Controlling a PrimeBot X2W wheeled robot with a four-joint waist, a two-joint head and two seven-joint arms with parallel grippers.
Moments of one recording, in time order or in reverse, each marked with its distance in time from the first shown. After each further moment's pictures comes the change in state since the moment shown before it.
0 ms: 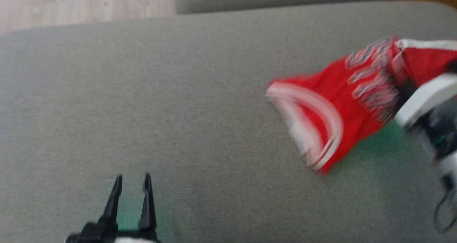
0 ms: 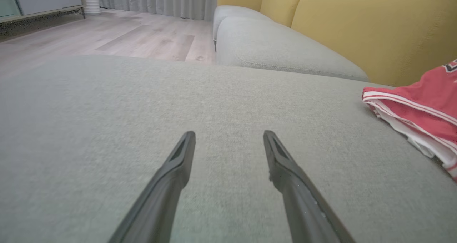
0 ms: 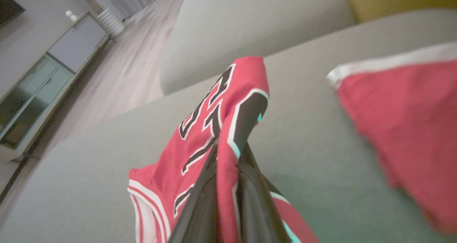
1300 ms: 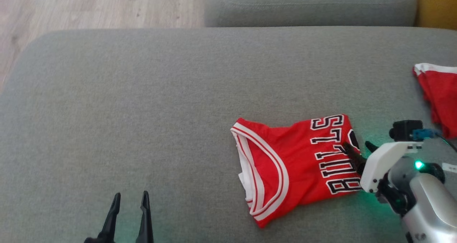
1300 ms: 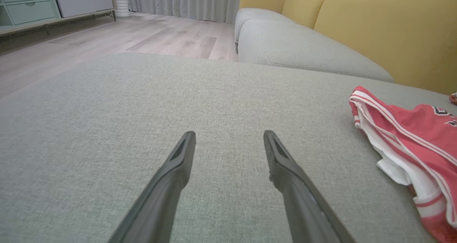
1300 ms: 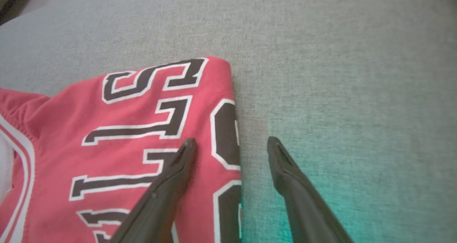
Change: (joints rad) left arm 0.044 0.000 0.026 0.020 0.025 -0.018 0.000; right arm 0.192 0.126 -0.043 0.053 -0.367 0.000 0.031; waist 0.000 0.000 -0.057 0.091
